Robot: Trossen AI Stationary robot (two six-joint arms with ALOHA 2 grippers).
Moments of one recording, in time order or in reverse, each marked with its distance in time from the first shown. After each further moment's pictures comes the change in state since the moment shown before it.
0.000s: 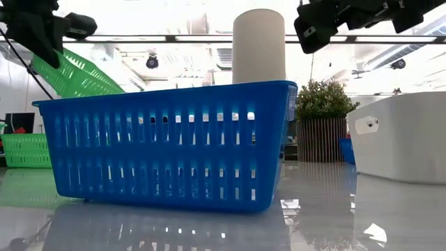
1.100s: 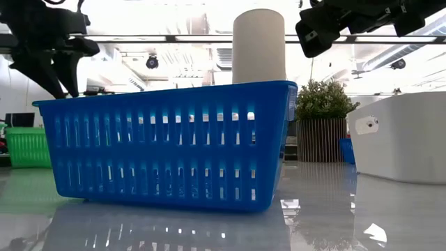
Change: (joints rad) left arm 0.000 0.117 -0.108 0.037 -0.166 -0.178; right arm 0.000 0.001 -0.027 0.019 -0.001 0.008
